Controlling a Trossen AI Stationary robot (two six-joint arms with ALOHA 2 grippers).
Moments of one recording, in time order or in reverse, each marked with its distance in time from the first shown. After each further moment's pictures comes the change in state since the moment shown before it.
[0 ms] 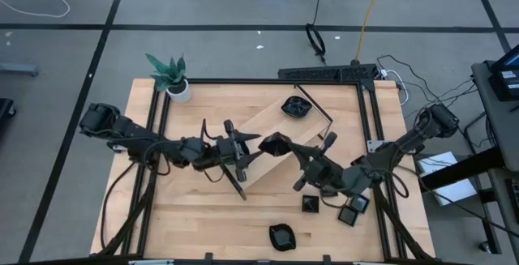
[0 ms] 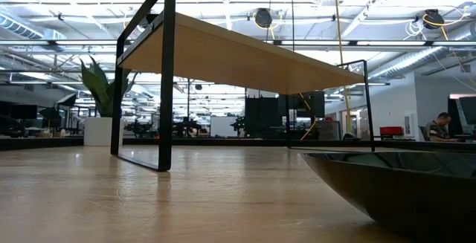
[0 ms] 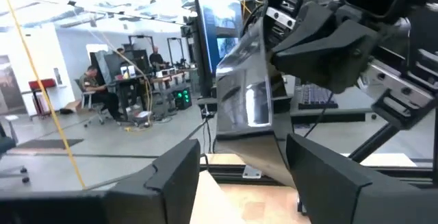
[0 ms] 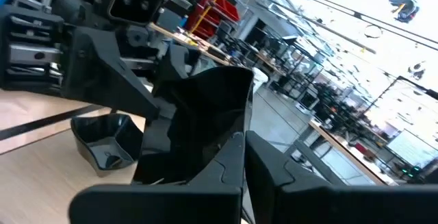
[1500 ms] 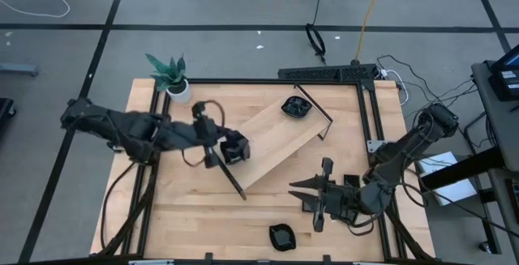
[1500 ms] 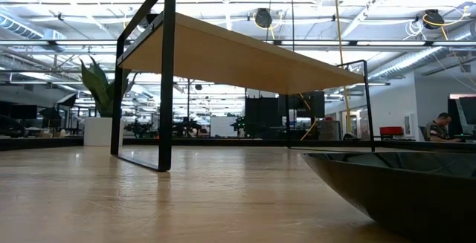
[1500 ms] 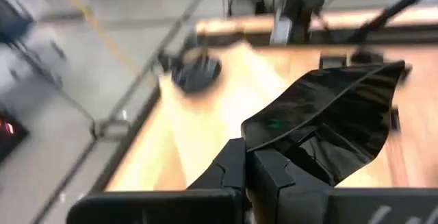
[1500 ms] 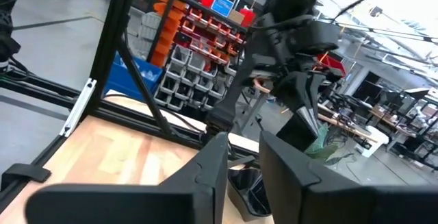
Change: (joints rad) left arm -0.007 -0.273 0.472 -1.505 -0.079 -0.337; right arm 0.172 0.000 0.000 0.038 -0.312 0.103
